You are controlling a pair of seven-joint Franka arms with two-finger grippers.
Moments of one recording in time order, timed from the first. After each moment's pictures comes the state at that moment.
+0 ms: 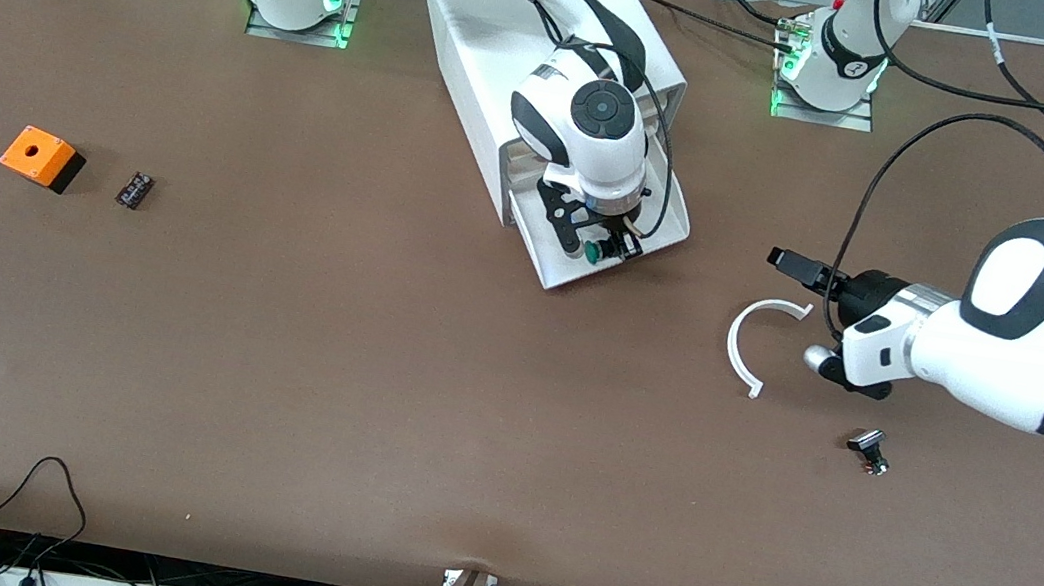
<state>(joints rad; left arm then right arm) 0.10 0.50 -0.24 -1.37 -0.32 1.31 0.01 0.88 0.88 0.09 -1.18 0.07 2.24 1.98</state>
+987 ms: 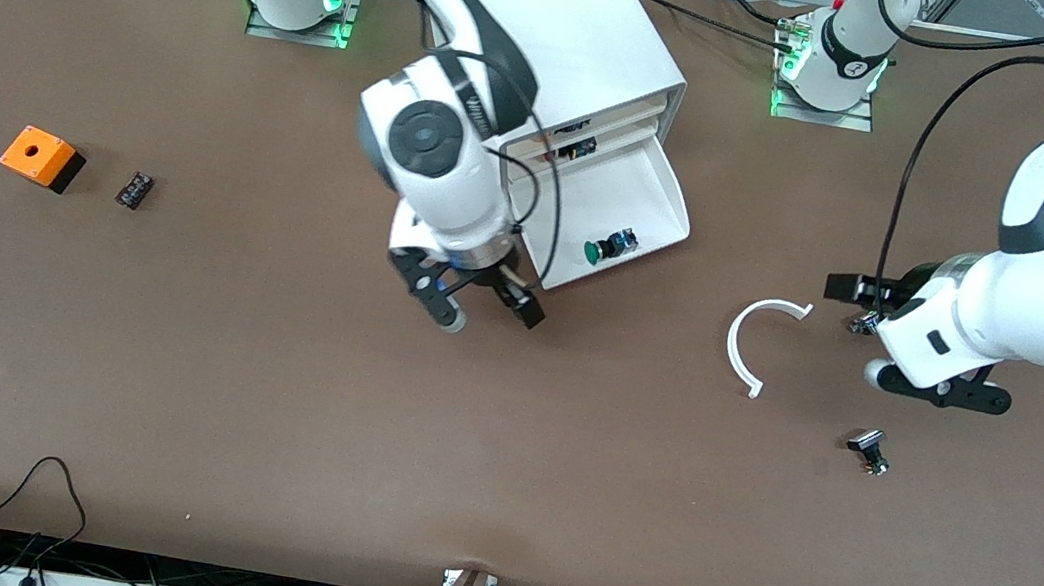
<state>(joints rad) -0.02 0.50 -0.24 -1.13 0.04 1.33 -0.22 0.59 0.69 0.05 -1.17 0.12 2.03 1.26</state>
